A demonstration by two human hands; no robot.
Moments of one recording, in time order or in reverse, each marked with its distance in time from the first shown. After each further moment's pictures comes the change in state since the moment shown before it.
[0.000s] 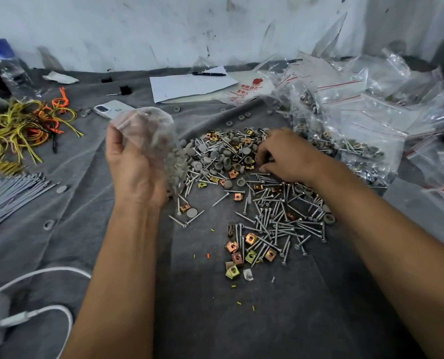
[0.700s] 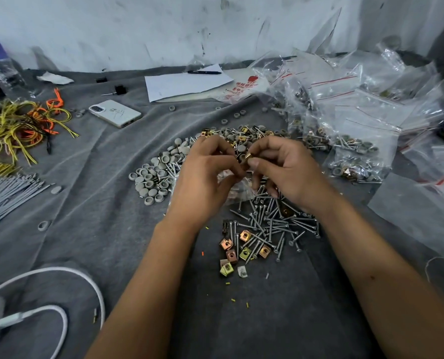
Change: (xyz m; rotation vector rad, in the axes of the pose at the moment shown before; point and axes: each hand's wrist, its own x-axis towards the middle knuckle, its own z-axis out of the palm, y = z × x) left_hand -0.034 -0.051 0.006 1.267 -0.777 0.569; right_hand -0.049 -0.014 0.024 1.173 0.188 -0.047
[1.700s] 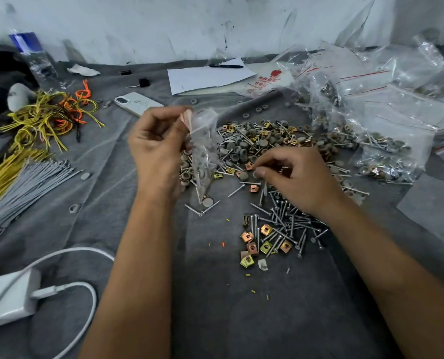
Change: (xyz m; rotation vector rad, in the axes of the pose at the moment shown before) left_hand 0.004 -0.020 -0.054 -0.849 0.597 -0.450; right_hand -0.005 0.000 0.016 -0.504 0.022 -0.178
